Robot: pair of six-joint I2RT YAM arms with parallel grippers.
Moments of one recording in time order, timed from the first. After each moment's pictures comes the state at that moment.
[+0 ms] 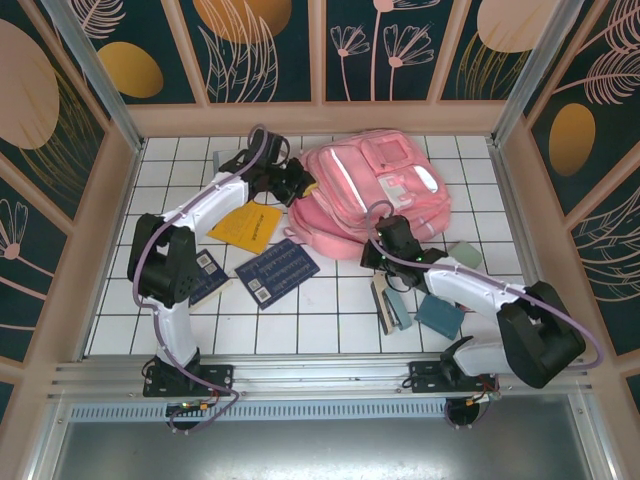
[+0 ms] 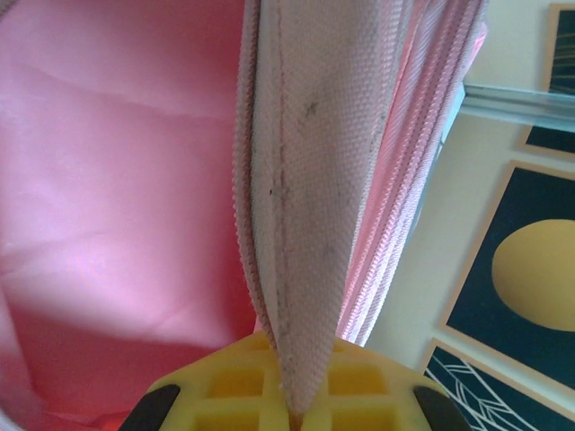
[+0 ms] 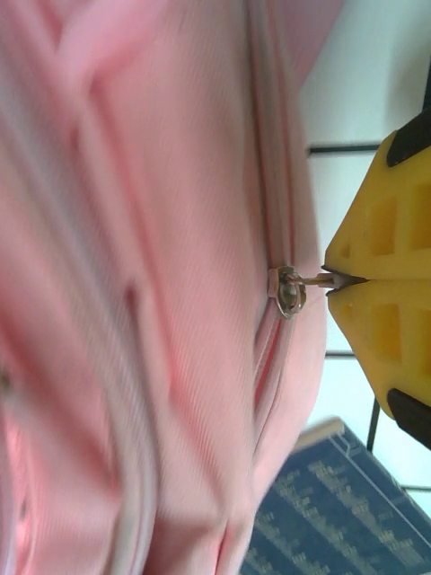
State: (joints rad) left arm -0.42 1.93 1.57 -0.43 0.49 -1.23; right arm 0.61 1.31 0.64 -0.16 0.03 0.70
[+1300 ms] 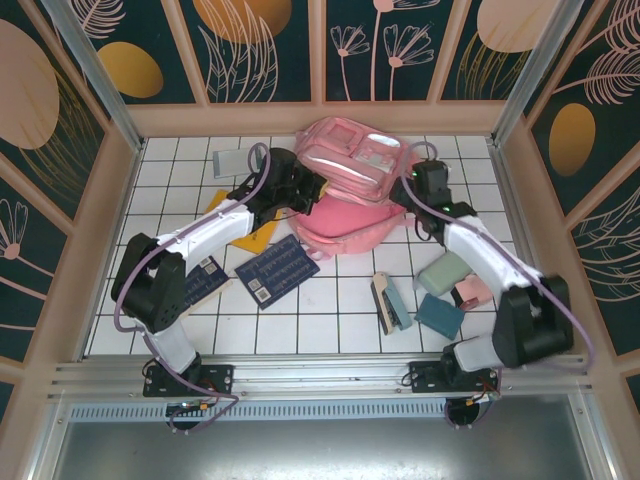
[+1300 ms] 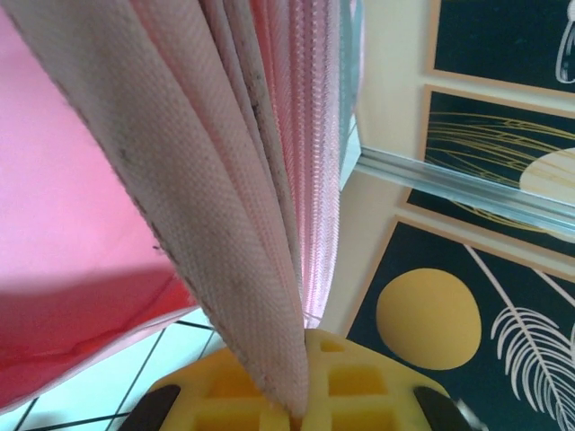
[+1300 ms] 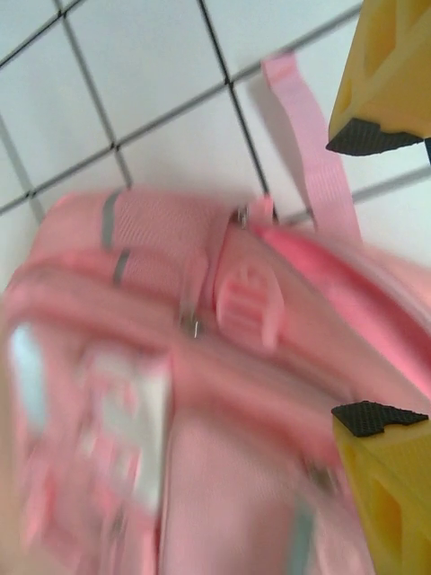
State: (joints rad) left arm -0.58 1.75 1.31 -0.07 0.23 -1.63; right arm 0.30 1.36 0.99 -0.28 0.17 0.59
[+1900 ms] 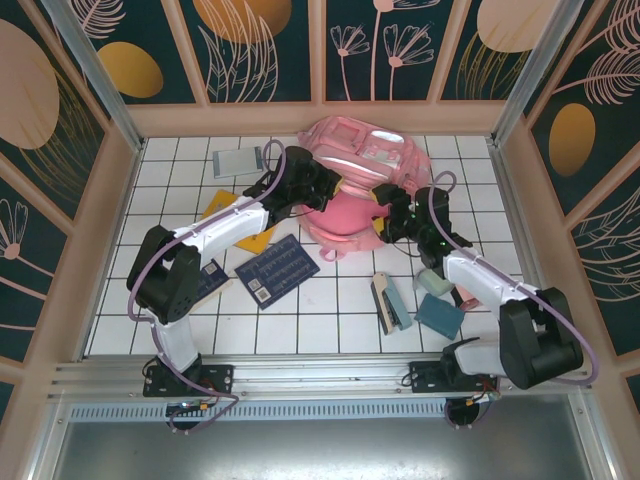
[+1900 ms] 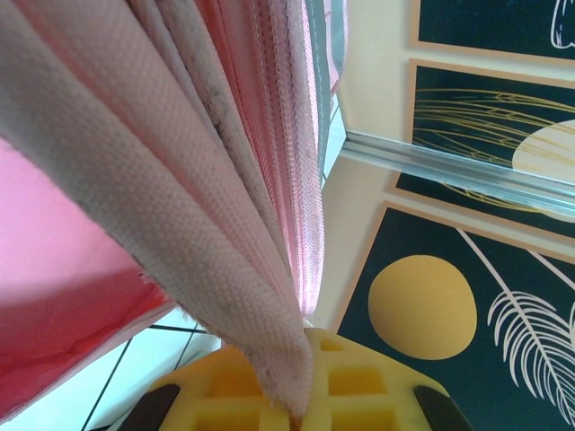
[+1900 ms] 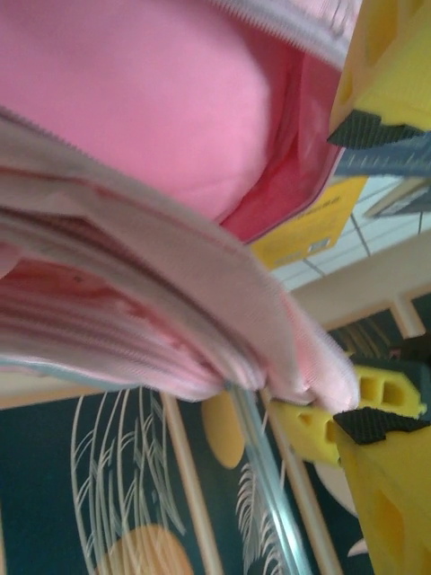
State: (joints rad) left arm -0.63 1.84 1.39 -0.03 0.21 -1.63; right arm 0.34 1.32 0.69 0.24 -0.34 1.57
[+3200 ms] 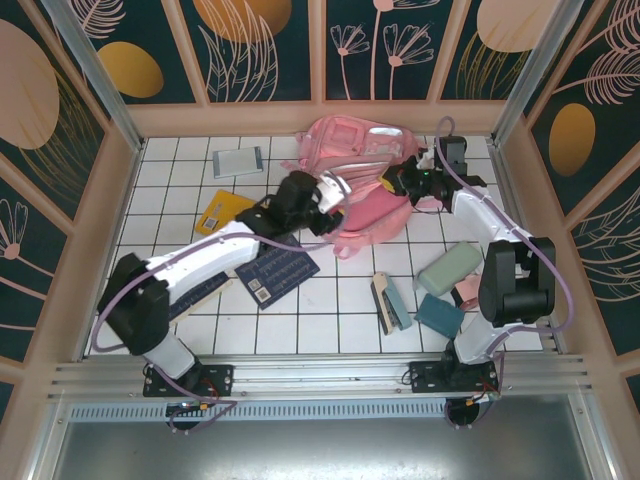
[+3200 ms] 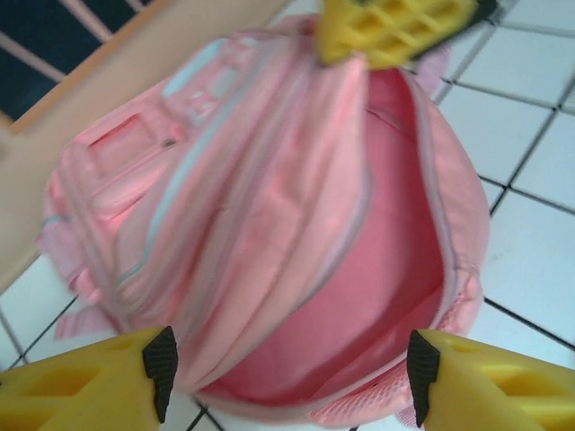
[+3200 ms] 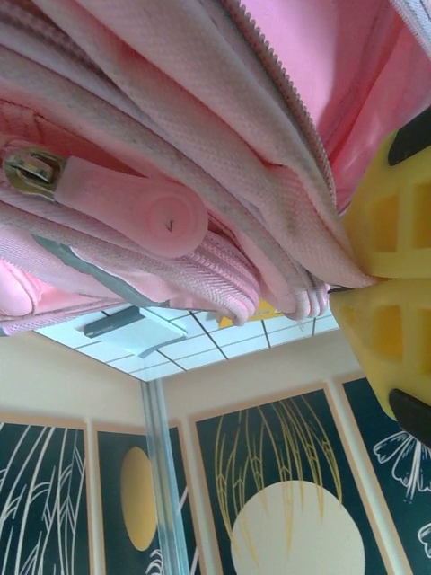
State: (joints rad) left arm -0.79 1.65 1.23 -0.12 -0.06 0.33; right arm 0.13 1.65 1.23 -0.27 -0.74 1.01
